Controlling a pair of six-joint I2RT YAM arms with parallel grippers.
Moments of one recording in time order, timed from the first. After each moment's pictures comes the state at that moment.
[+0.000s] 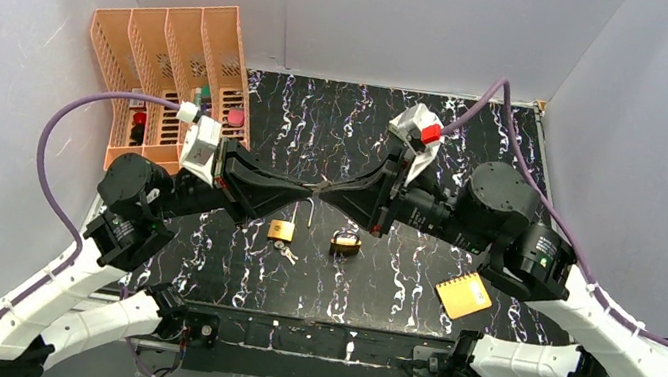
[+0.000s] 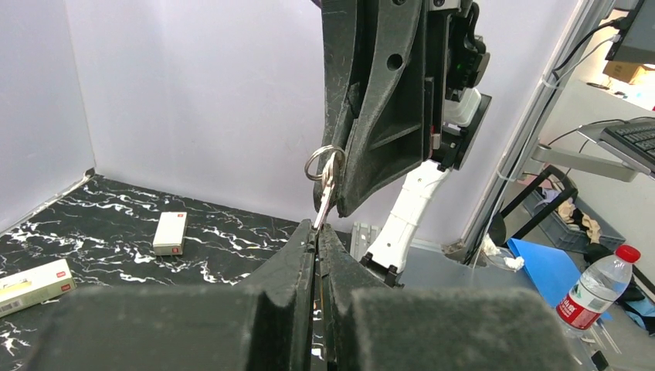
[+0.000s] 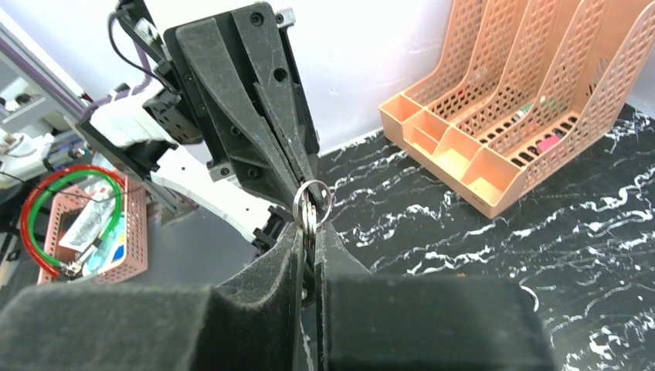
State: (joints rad) left arm -0.78 0.74 0.99 0.14 0.54 -0.37; right arm 1.18 1.06 1.51 -0.44 -0.12 0.29
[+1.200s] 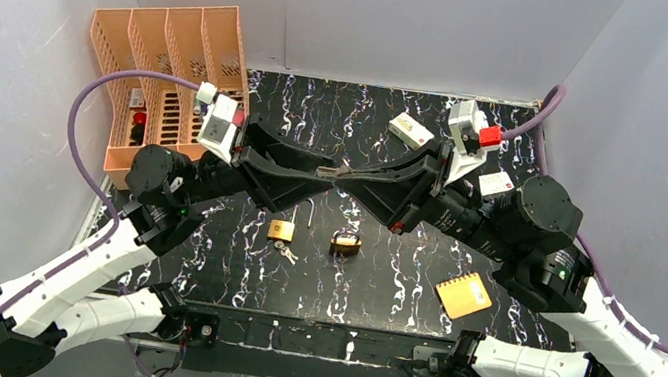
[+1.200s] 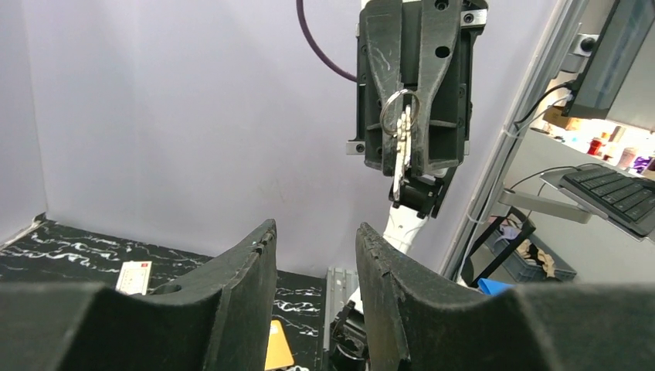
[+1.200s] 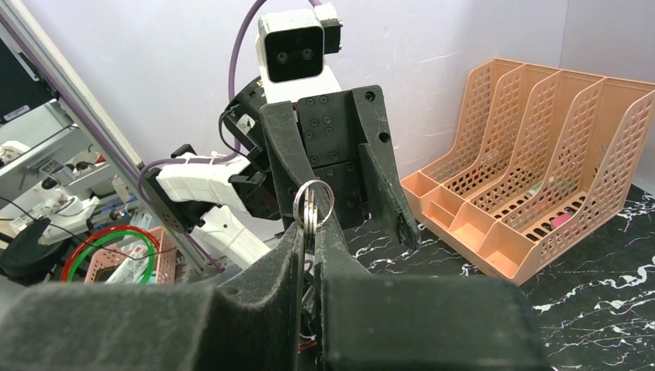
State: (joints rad) left arm -0.78 0.88 0.97 0.47 0.55 -0.53; right arm 1.18 0.97 1.44 -0.22 -0.12 0.34
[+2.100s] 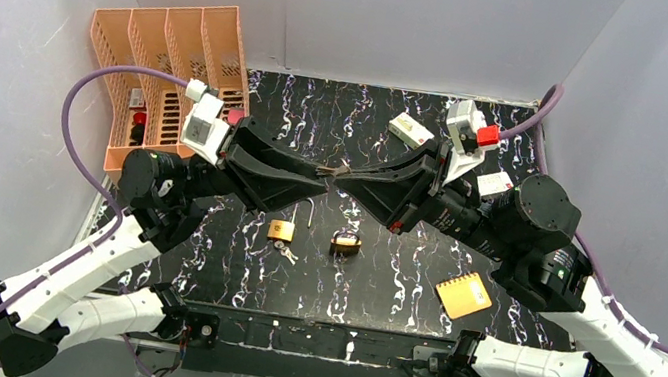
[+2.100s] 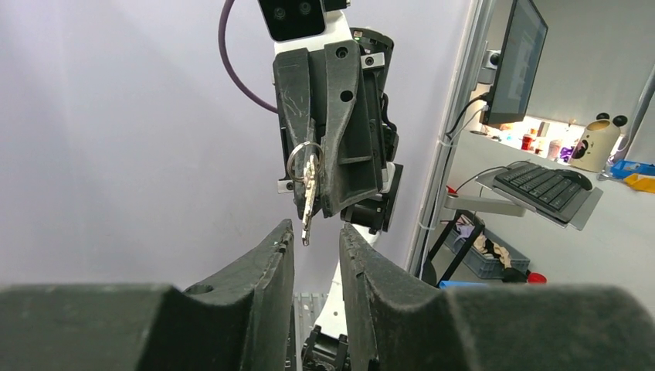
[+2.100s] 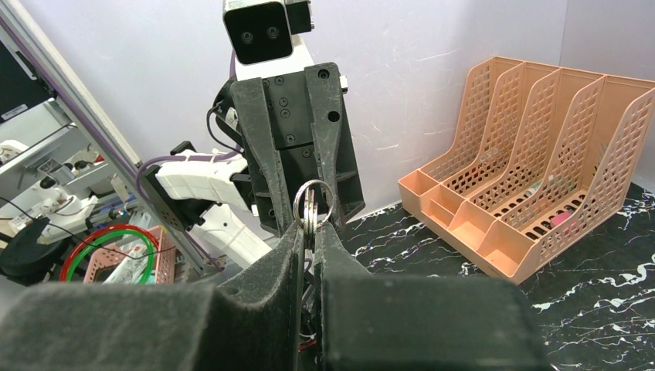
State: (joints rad) left arm -0.78 0.91 0.98 0.67 0.66 -0.66; right arm 1.18 0.97 1.44 -0.22 -0.12 0.34
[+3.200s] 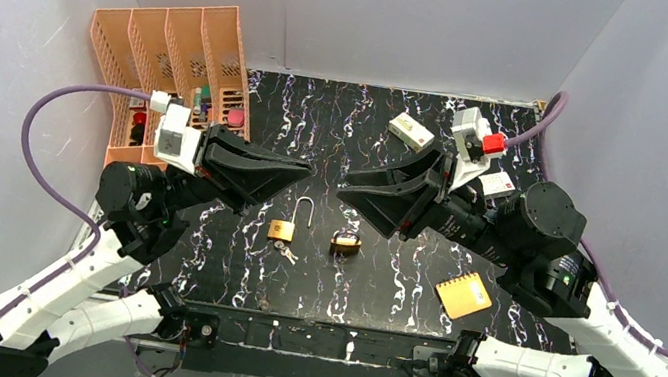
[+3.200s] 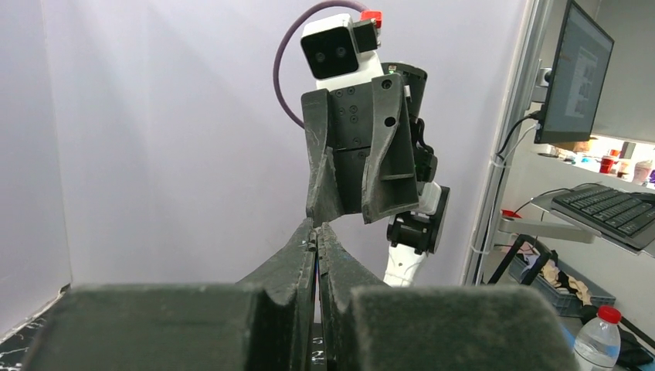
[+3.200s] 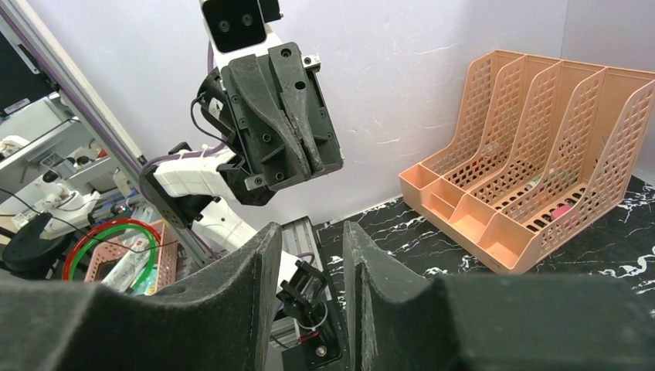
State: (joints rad) left arm -0.78 0.80 0.94 0.59 0.53 -0.54; right arm 1.18 0.93 1.41 -0.23 -0.13 0.34
